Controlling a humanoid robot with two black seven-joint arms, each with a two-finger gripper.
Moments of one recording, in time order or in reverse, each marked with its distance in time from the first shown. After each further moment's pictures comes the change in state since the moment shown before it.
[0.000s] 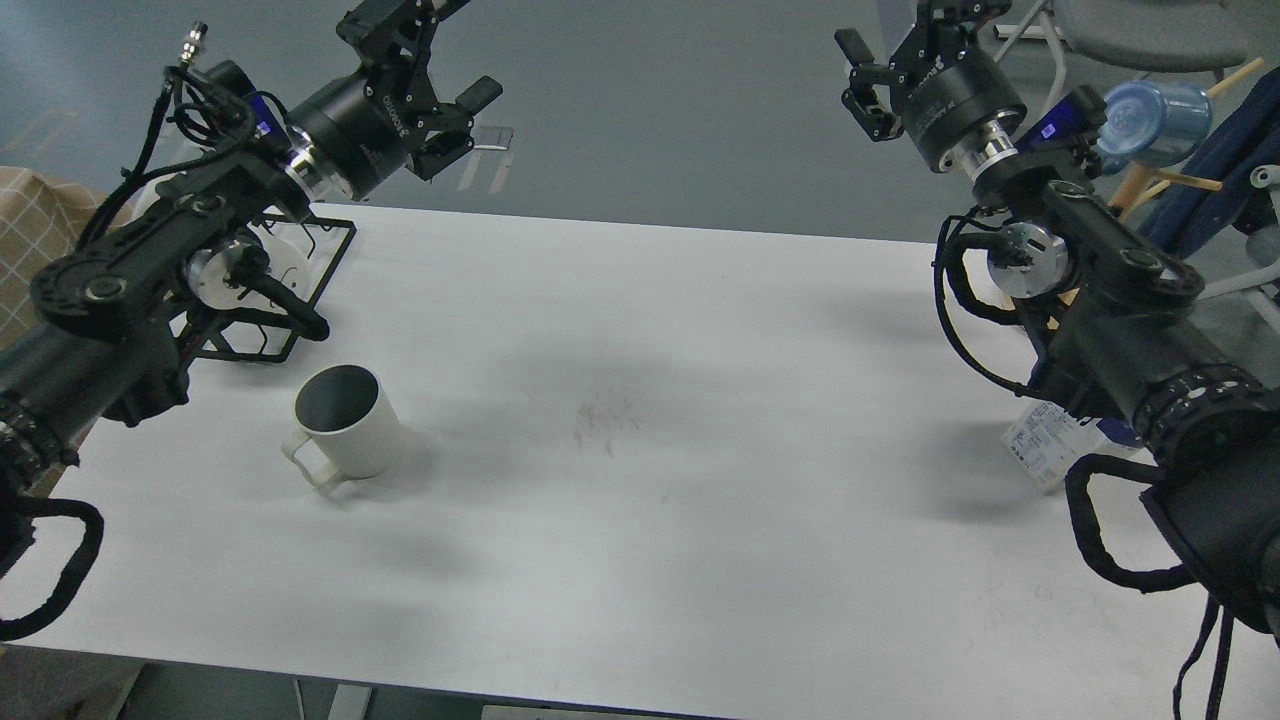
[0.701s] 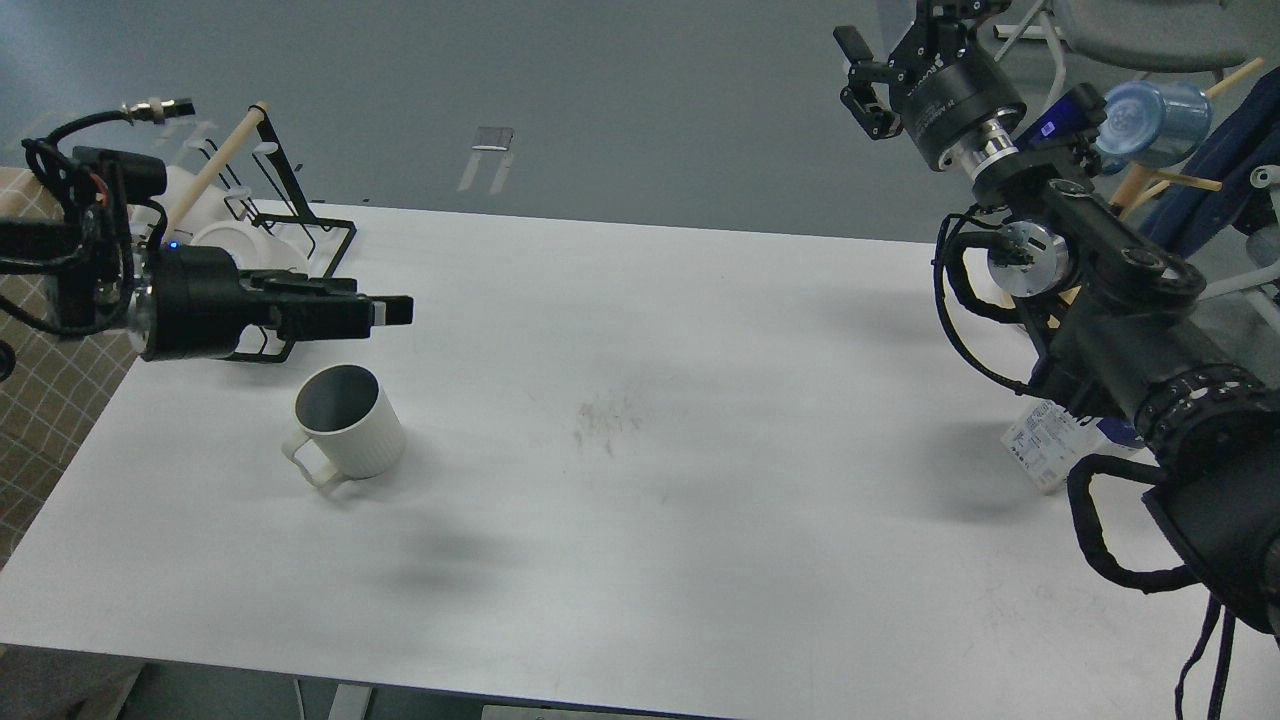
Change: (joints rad) left arm 0.158 0.629 0.198 -0.524 0.968 0.000 -0.105; right arm -0.007 -0.009 -0.002 0.016 0.000 0.000 0.000
